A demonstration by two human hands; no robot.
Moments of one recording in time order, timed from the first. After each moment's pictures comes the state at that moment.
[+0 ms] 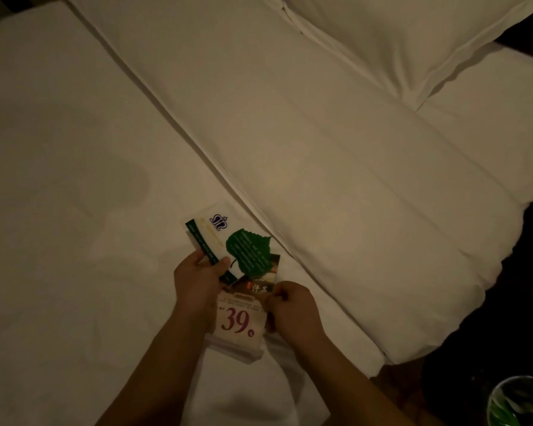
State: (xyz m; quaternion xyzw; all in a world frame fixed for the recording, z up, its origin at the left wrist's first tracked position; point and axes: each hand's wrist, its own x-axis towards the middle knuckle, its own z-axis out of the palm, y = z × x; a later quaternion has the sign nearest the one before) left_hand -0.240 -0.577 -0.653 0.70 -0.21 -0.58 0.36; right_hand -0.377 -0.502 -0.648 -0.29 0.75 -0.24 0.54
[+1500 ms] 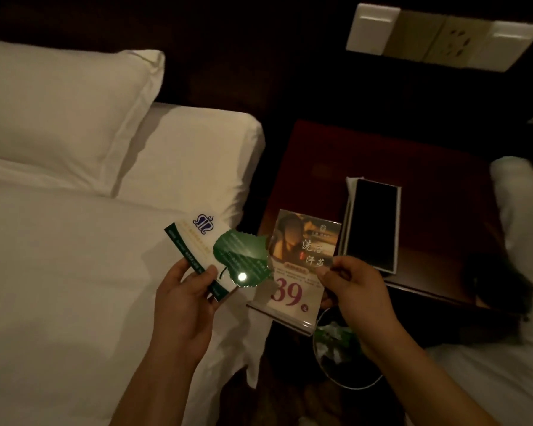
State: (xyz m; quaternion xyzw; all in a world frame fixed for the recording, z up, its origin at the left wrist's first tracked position) left_hand -0.655 -0.425 -0.531 0.44 -0.35 -0.79 0.23; right_hand -0.796 -0.239 -0.522 -0.05 0.77 -0.55 0.30
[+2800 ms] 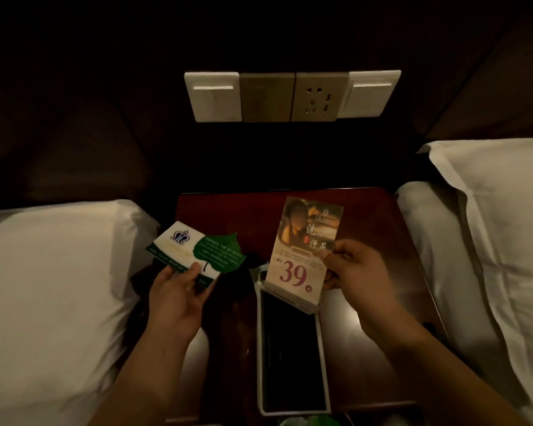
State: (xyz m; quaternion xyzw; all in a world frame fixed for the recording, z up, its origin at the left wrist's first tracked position) left_hand -1.004 -0.443 -0.578 0.42 -0.35 -0.83 0.10; right_hand -1.084 -0.199 -0.529 0.07 0.76 -0.61 0.19
